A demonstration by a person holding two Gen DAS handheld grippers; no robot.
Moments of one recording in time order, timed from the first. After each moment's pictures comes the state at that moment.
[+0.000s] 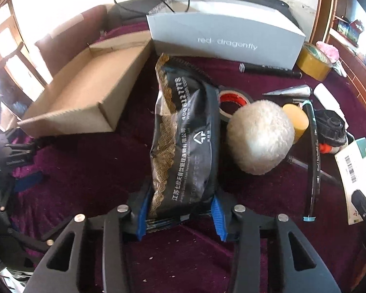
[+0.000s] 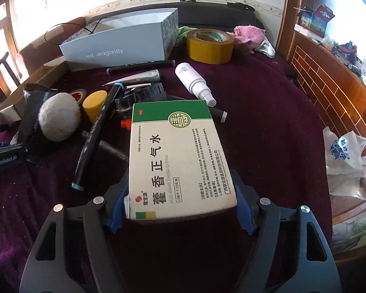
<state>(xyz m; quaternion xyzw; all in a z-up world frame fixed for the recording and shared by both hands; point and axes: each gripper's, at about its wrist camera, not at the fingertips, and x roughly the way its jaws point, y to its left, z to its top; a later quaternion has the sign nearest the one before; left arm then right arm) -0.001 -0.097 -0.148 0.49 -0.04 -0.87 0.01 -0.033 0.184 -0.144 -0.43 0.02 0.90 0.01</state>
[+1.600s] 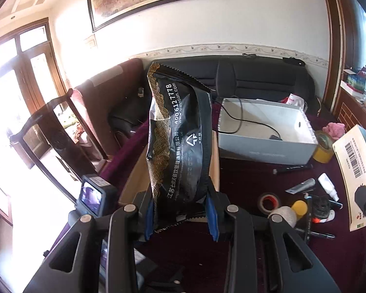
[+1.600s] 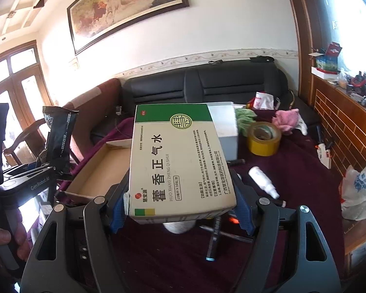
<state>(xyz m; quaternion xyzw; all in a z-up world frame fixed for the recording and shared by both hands) 0.006 -0.191 0.027 0.33 -0.05 -0.94 0.08 -0.037 0.073 0.020 -0.27 0.09 0.96 -0.06</state>
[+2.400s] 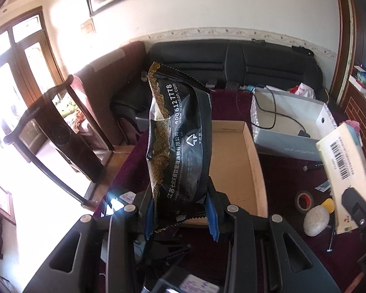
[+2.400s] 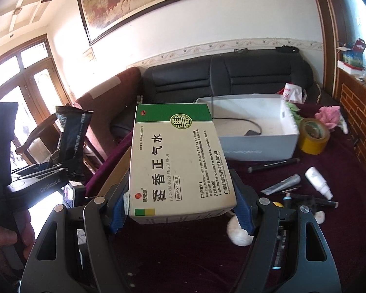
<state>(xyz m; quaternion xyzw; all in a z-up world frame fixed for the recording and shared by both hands) -0.055 -0.287 0.019 0.39 -0.04 -0.92 0.07 -0.093 -0.033 0.012 -0.31 0.10 0.94 -0.12</state>
